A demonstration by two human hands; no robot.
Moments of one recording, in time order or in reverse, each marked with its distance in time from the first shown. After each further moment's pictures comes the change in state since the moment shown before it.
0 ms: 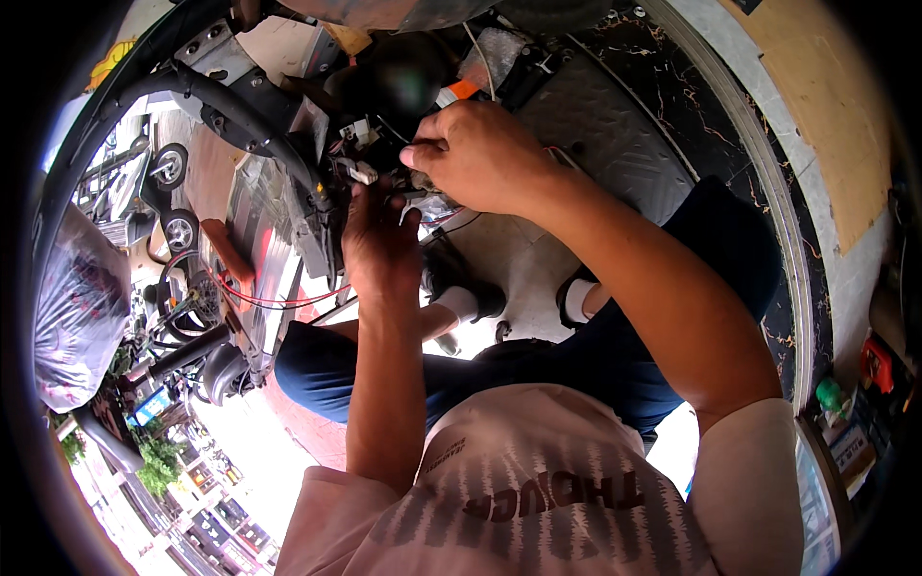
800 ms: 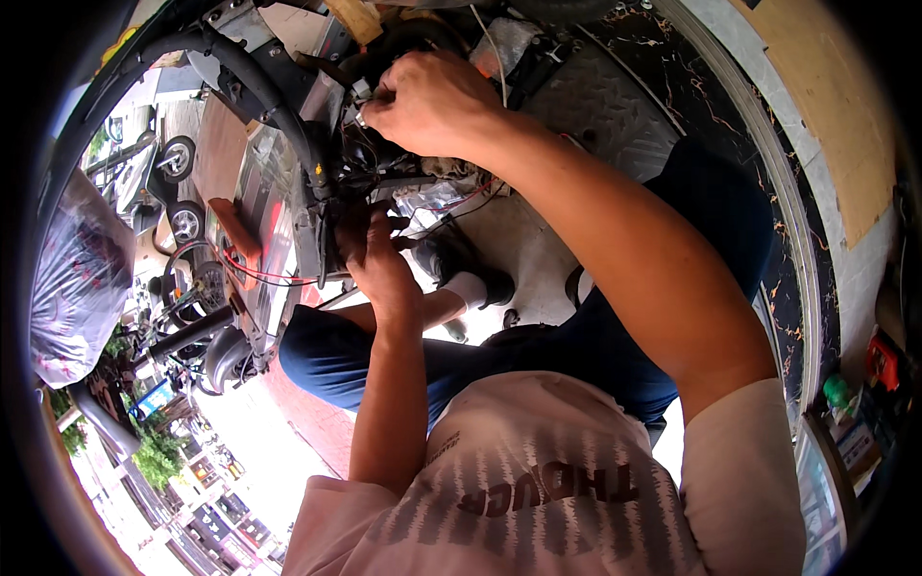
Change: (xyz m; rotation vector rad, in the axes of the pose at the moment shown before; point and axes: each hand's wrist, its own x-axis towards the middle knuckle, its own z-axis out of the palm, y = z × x) left_hand -0.040 -0.003 -0.044 0.771 0.139 0.463; right_hand 0.037 -0.033 0.023 -0.155 0.098 0.018
